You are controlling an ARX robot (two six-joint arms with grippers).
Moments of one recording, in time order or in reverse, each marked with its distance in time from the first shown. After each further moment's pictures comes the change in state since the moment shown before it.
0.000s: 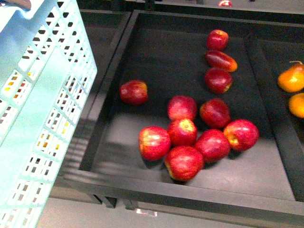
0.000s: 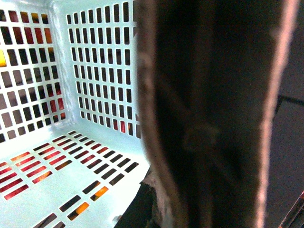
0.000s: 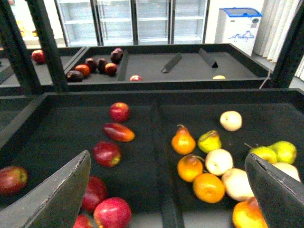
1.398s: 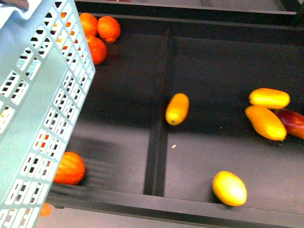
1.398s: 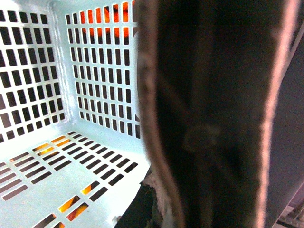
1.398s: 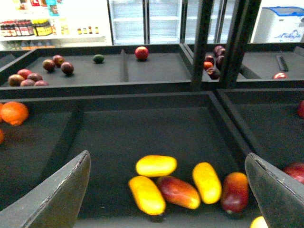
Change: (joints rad) left arm 0.000 -0.001 0.000 -0.001 0.000 0.002; right arm 0.000 0.000 0.000 0.000 0.002 0.000
